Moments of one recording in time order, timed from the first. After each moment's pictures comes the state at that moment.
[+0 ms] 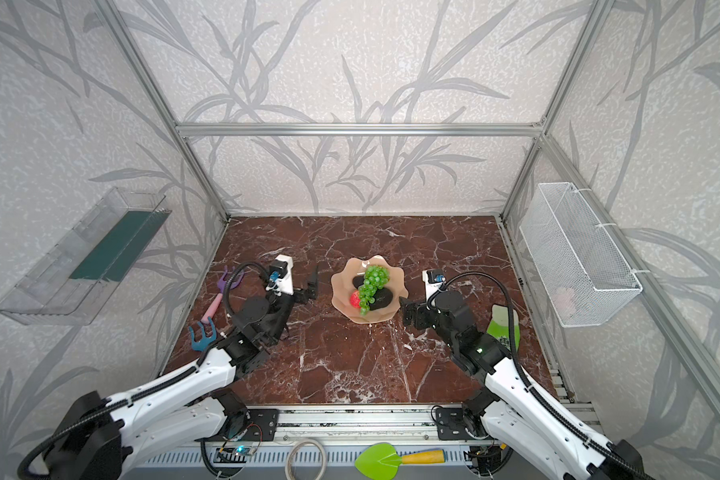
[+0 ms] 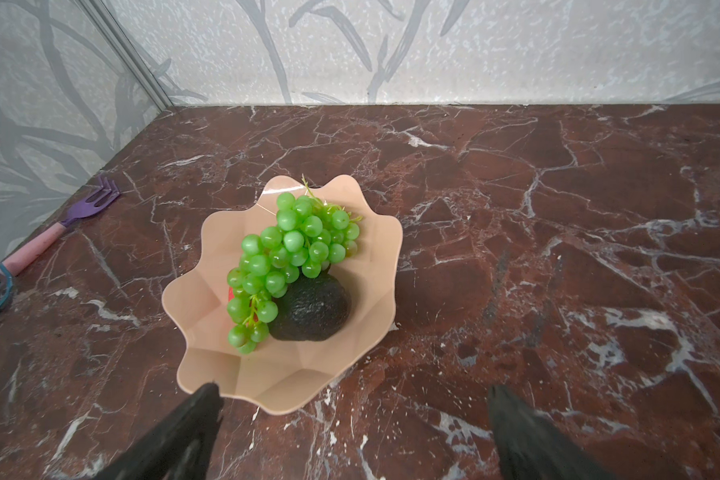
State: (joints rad) left arm -0.64 0.94 0.40 0.59 -0.52 0.10; right arm 0.57 0.82 0.55 -0.19 0.14 0.29
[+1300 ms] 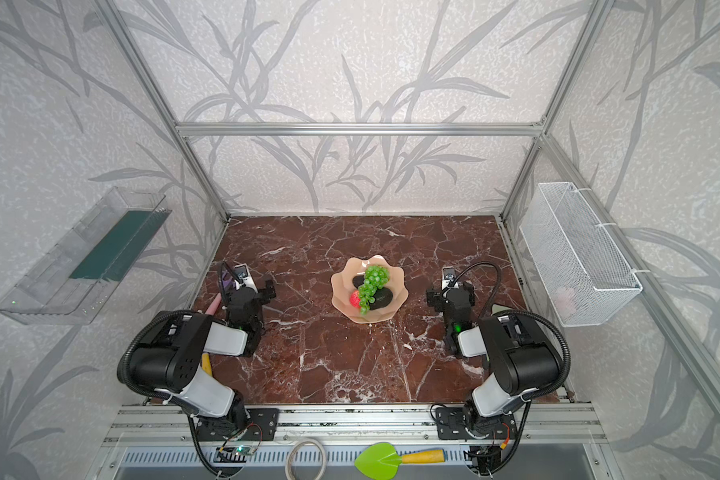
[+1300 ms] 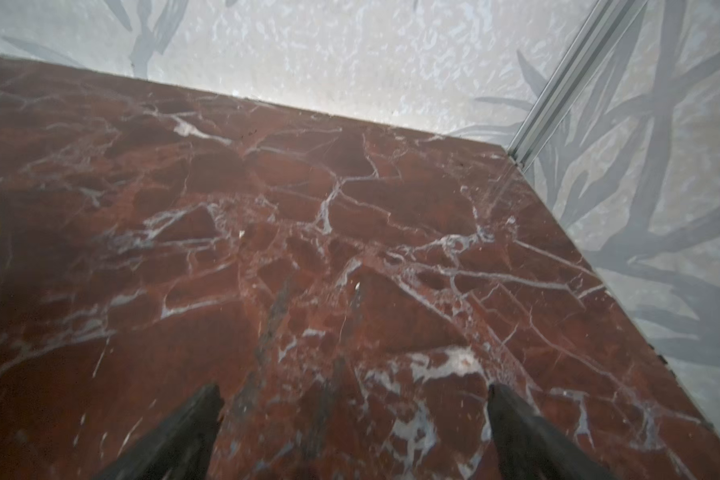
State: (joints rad) left arm -0.08 1.60 0.30 1.06 -0.49 -0.02; right arm 0.19 1.60 0.31 0.98 0.28 -0.09
